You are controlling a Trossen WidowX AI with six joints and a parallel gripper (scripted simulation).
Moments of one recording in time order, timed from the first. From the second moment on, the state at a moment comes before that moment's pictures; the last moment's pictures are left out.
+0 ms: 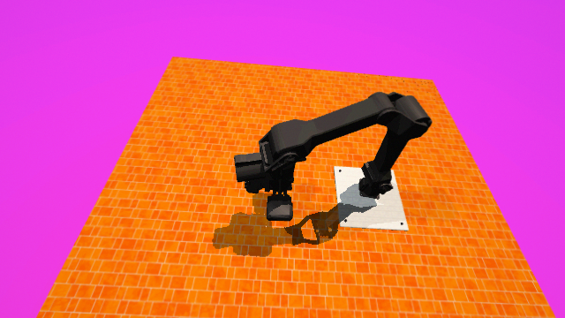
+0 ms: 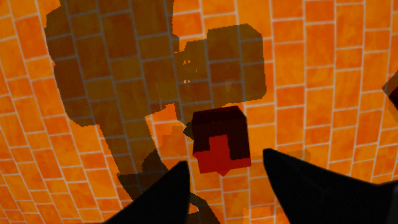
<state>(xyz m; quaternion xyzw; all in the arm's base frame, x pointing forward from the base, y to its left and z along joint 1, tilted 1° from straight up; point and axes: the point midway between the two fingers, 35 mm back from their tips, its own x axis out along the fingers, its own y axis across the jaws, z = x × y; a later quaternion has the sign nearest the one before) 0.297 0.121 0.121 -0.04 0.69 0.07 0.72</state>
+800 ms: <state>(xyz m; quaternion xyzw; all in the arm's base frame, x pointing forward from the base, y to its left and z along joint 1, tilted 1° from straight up) 0.326 0.008 0.148 0.13 0.68 -0.11 0.71</state>
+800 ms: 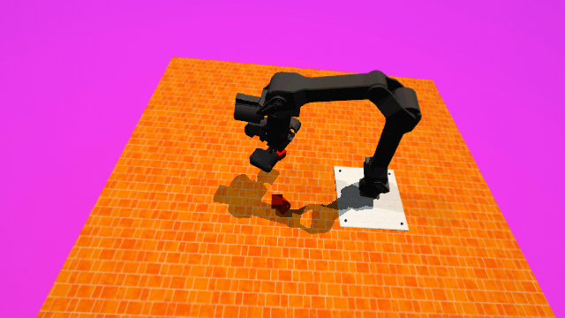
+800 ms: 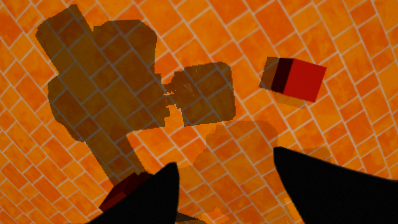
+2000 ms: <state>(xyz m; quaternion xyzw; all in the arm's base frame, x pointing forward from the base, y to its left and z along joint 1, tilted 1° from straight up) 0.322 -0.078 0.095 0.26 0.65 -0.24 0.68</state>
